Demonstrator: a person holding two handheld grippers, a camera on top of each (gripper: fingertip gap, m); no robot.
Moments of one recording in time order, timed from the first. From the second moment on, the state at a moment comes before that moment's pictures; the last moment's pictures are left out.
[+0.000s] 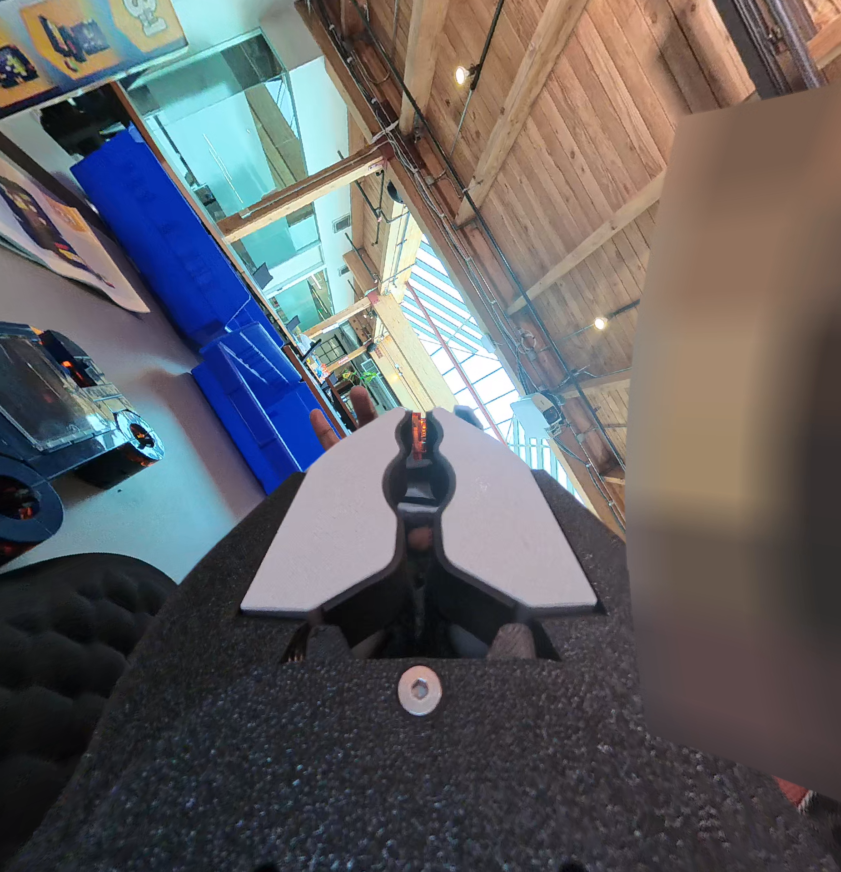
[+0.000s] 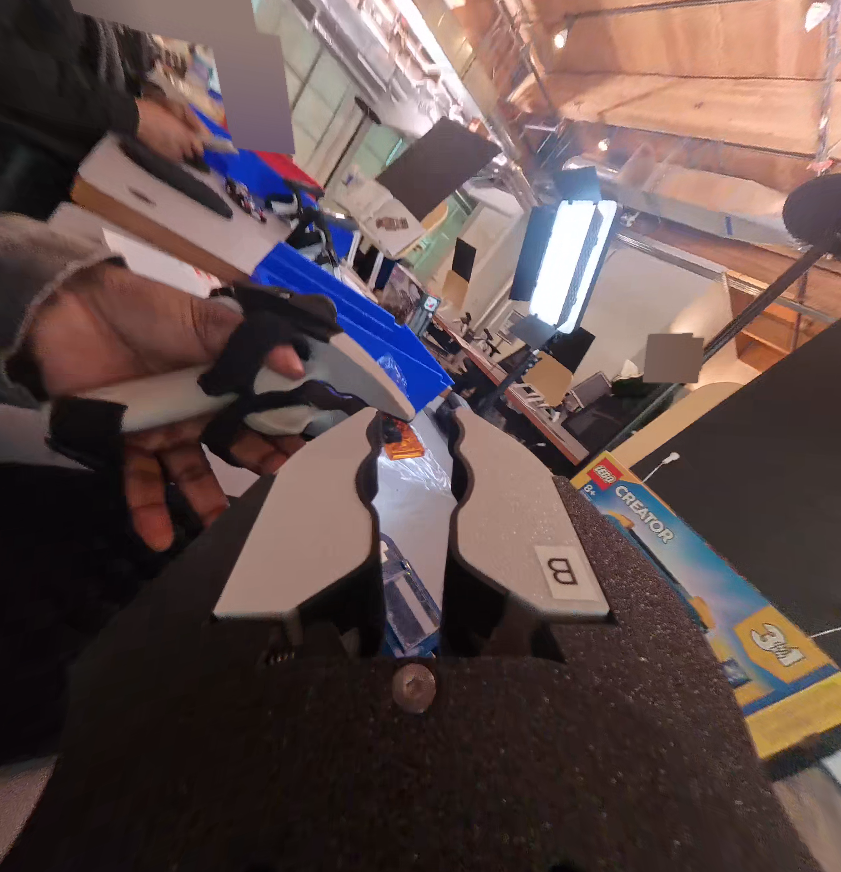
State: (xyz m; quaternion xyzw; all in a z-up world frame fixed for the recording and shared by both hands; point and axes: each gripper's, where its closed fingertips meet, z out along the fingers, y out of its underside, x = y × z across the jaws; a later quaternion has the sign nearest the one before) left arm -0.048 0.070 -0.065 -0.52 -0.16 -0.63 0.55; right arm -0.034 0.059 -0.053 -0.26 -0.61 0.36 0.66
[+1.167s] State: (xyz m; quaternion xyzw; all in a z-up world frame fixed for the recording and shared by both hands) left arm -0.010 0.061 -0.063 -0.57 -0.04 -0.63 0.53; right arm -0.017 0.059 -0.061 -0.35 -0.51 0.59 0.52
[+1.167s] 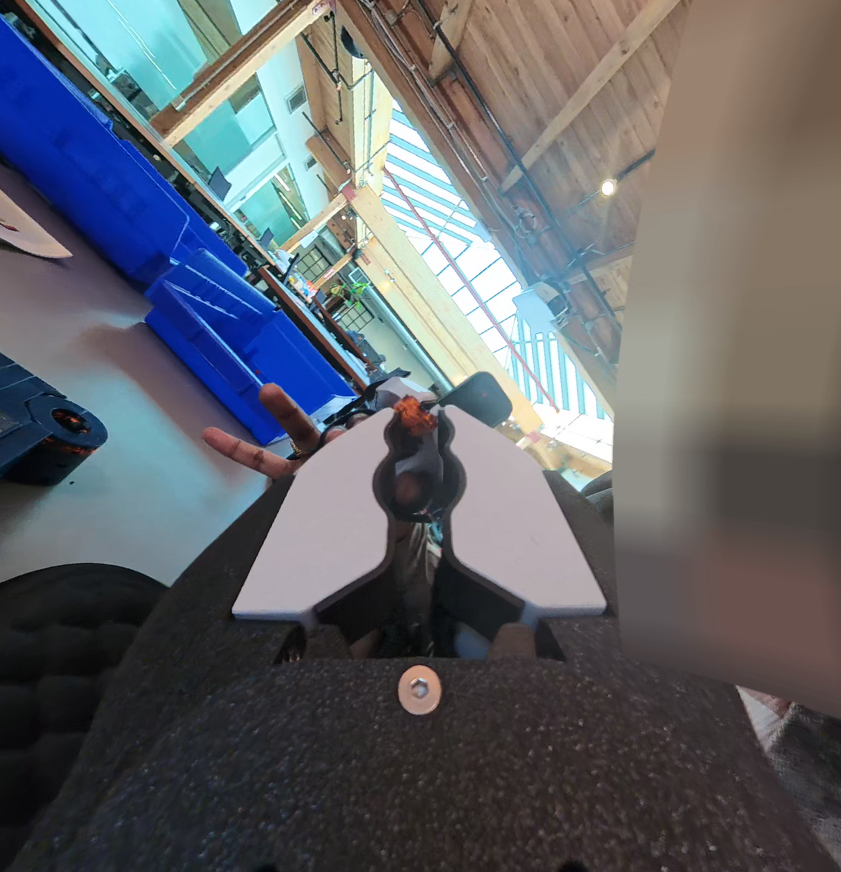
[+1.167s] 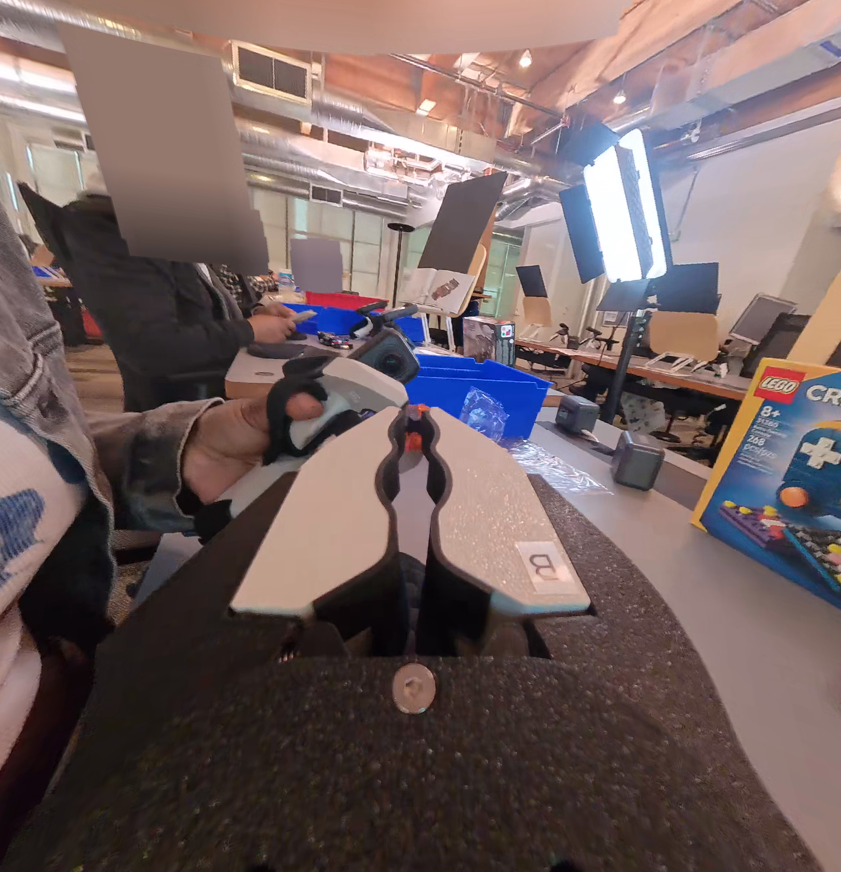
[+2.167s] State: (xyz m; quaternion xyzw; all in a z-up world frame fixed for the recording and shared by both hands) left arm -0.022 0.074 -0.084 -0.61 -0.12 -0.62 0.48; right arm -0.010 0.064 -0.078 -0.27 -0.65 0.34 0.62
